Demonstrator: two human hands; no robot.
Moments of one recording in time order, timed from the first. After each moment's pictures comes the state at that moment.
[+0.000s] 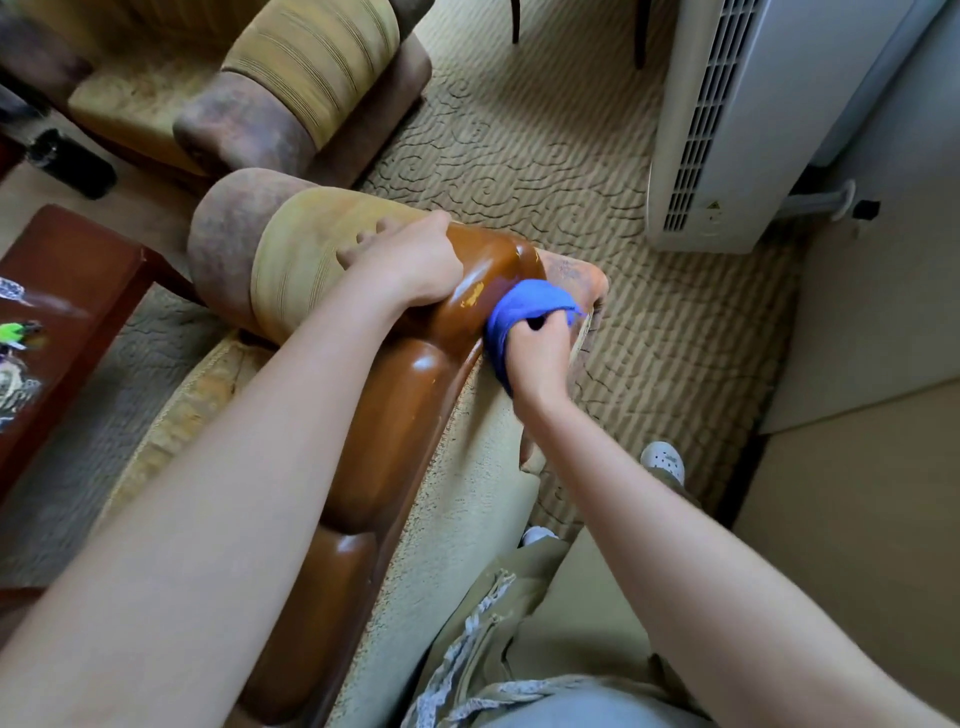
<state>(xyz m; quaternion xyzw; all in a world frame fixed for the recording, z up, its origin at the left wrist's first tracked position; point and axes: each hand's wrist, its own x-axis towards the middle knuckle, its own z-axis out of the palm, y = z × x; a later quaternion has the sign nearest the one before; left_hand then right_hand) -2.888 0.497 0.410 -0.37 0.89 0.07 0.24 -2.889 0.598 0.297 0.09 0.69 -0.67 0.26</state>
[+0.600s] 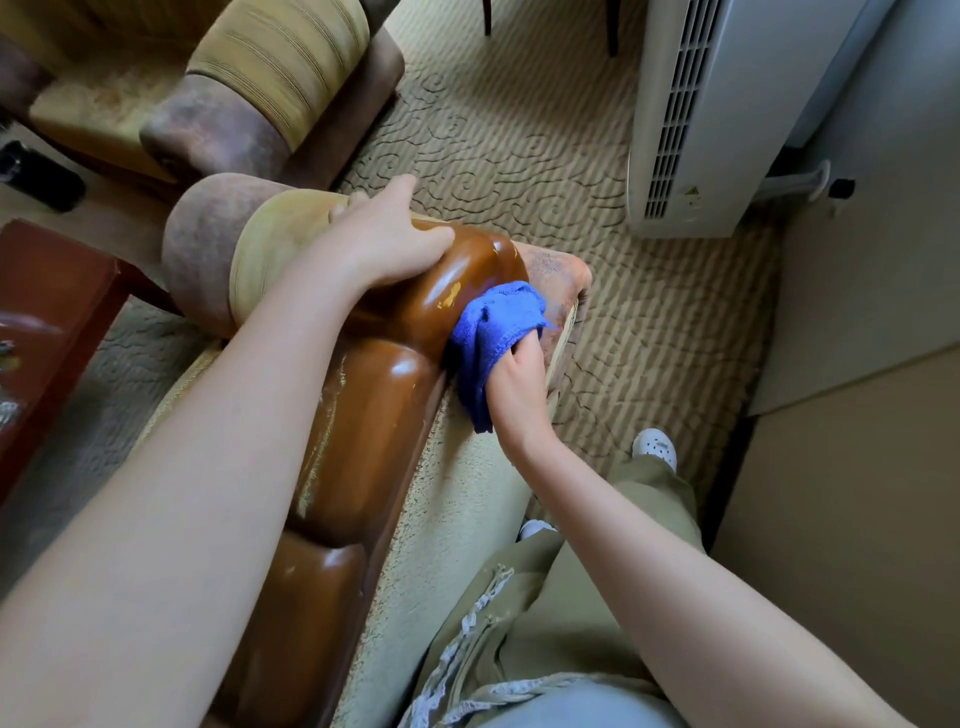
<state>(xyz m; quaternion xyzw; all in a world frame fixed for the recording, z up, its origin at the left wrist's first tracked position) -2.899 0.490 0.419 -0.35 0.92 0.11 0.16 -2.863 0.616 0.301 -0.01 0.61 -0.75 0.25</state>
